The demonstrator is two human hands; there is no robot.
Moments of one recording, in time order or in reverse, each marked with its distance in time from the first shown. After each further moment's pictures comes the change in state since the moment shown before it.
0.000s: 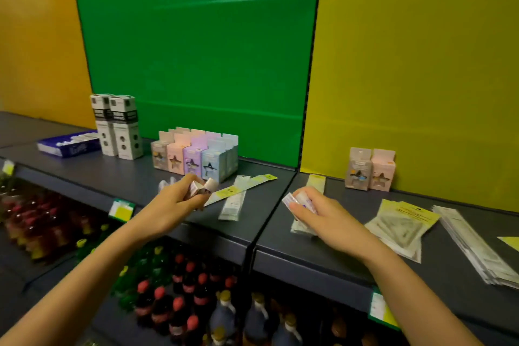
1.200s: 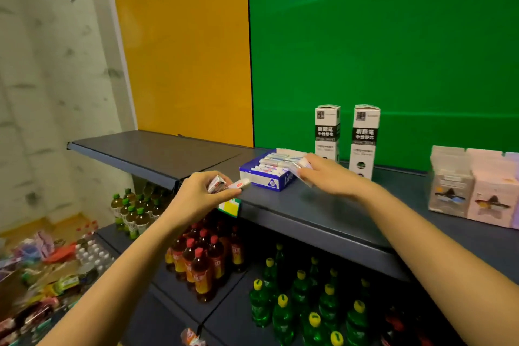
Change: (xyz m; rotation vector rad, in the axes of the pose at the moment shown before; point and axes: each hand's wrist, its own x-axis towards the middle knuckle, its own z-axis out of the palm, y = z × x) left_hand 0.045 -0.413 -0.375 0.014 0.204 -0.085; right_hand 0.387 -0.277 0.400 -0.239 -0.193 -0.077
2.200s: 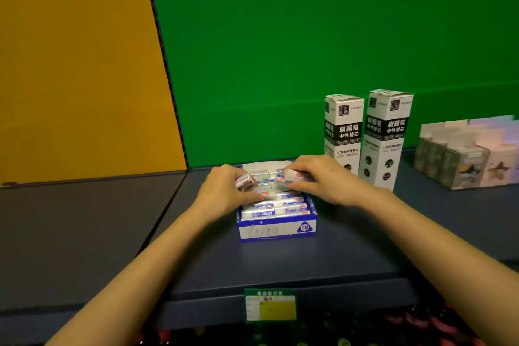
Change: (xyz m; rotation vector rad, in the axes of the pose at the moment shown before) left_hand 0.251 -0.094 0.067 0.000 -0.471 0.396; right_hand 0.131 0.001 0.042 -0.315 0.264 0.274
